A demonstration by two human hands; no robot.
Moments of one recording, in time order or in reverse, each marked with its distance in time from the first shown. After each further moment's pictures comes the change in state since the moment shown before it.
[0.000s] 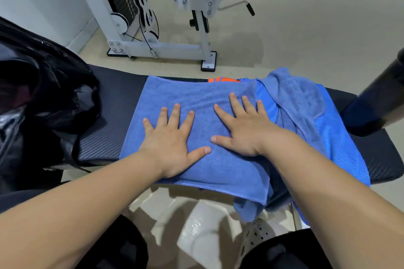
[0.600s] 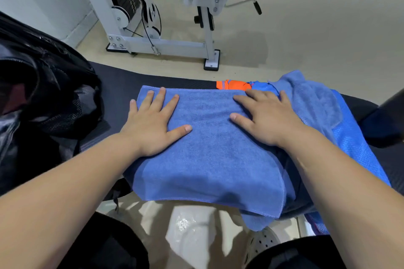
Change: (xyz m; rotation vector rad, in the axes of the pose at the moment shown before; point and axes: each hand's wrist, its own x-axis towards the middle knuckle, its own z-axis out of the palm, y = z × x) left_hand 0.049 -0.078 -0.001 -0.139 0.114 0.004; right_hand 0.029 0.026 -0.012 0.086 0.250 0.060
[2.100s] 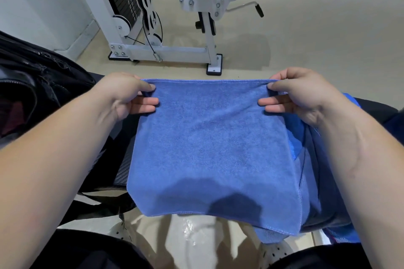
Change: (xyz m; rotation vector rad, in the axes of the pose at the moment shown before) left_hand 0.047 -0.032 -0.084 -1.381 0.109 -0.535; right_hand 0.024 0.017 -0.055 1.422 0.143 0.440
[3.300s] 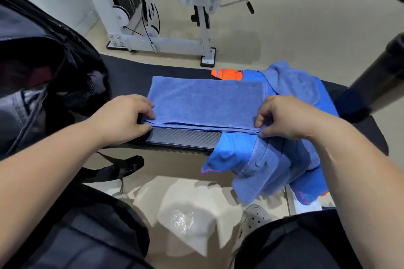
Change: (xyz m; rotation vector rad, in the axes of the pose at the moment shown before) left_hand -0.093 -0.091 -0.037 1.114 -0.146 0.814; right_hand -0.092 0.044 -0.036 -1.270 -0.290 -0.312
